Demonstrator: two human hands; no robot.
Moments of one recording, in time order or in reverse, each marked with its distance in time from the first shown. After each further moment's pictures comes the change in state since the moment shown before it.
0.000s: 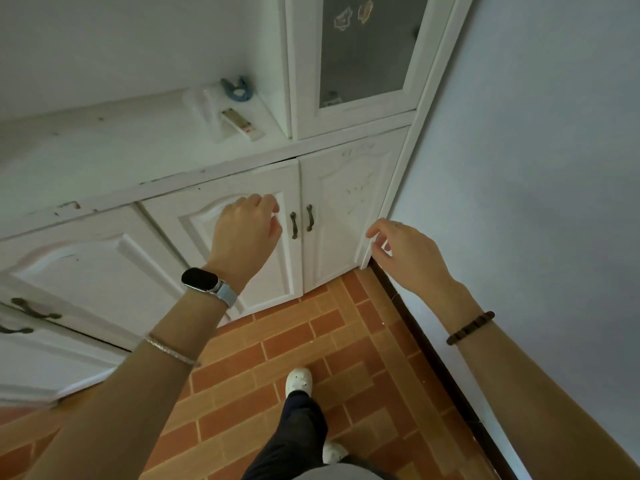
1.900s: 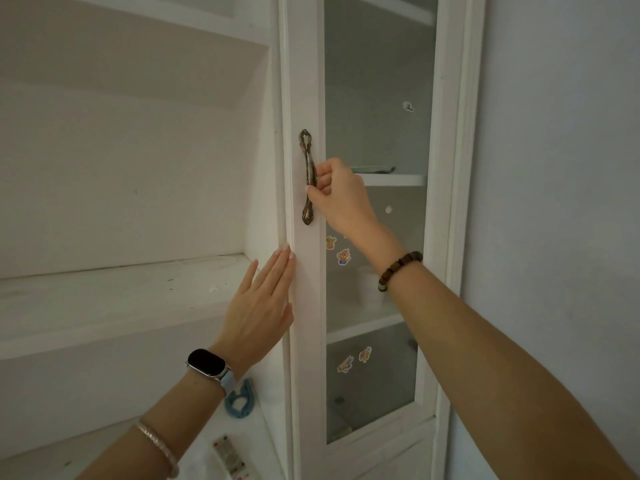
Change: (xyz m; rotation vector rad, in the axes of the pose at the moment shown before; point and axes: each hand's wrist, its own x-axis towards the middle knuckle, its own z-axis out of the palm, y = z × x) left_hand 0.376 -0.024 -0.134 0.380 0.421 0.311; right_hand 0.390 -0.159 -0.358 0.506 0.748 -0.396
